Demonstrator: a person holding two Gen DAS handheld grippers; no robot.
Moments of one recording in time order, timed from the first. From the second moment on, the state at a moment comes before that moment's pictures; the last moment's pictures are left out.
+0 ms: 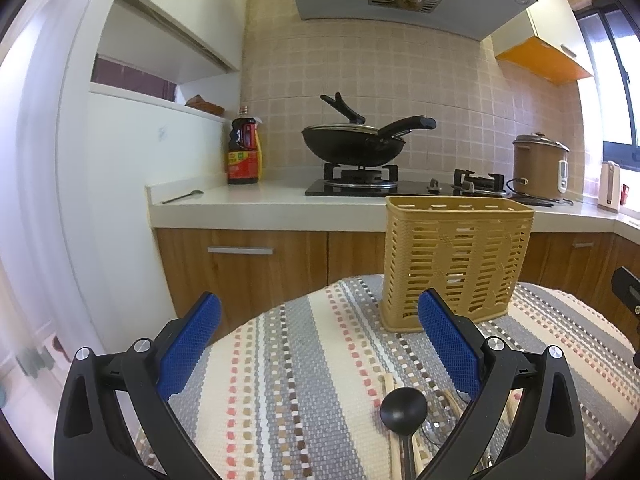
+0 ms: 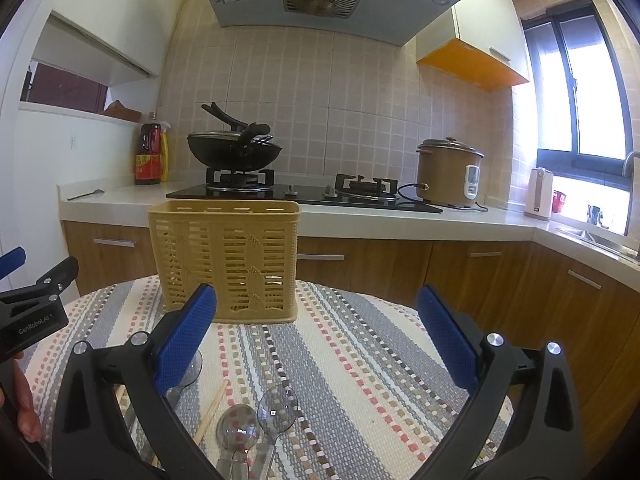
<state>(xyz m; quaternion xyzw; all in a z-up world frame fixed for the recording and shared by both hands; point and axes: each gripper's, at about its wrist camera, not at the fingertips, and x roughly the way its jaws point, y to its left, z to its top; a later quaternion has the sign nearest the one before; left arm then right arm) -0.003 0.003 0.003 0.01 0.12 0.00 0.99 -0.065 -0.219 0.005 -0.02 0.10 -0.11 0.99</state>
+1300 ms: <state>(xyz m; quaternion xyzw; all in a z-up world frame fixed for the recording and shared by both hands) -0.005 0.000 0.003 0.02 0.12 0.02 0.99 -0.062 -0.217 0.002 -0.02 0.10 -0.10 0.99</state>
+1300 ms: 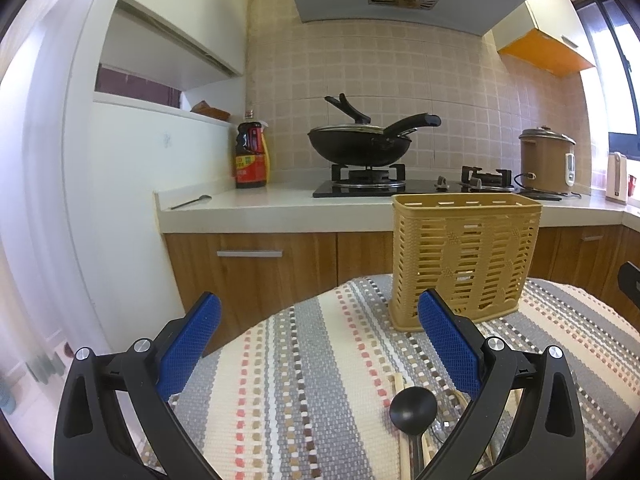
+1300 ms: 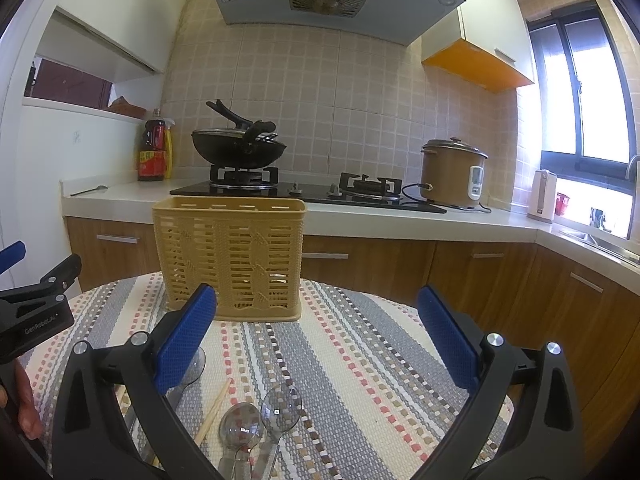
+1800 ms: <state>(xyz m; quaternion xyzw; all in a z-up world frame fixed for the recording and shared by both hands) 0.002 0.012 0.002 -0.01 0.14 0.00 0.99 -0.060 -0.221 -0.002 -0.03 0.11 -0.14 0.98</state>
